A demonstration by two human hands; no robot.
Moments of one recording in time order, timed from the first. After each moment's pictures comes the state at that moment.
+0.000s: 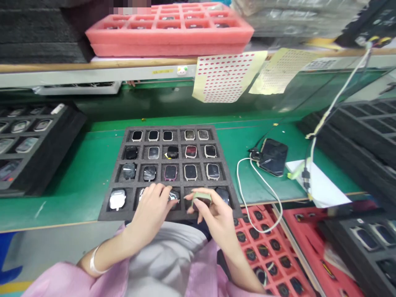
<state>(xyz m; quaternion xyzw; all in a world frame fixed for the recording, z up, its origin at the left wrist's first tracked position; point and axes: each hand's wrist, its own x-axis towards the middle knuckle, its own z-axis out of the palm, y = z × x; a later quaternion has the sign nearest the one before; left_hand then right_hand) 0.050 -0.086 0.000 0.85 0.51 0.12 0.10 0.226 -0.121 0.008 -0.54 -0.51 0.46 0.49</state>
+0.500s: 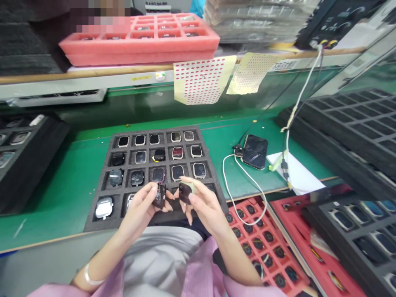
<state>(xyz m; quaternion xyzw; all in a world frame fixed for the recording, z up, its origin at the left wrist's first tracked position) 0.066 -0.083 0.007 0.33 0.37 0.41 0.77 0.237 -0.112 0.011 -0.39 -0.38 0.63 0.55</state>
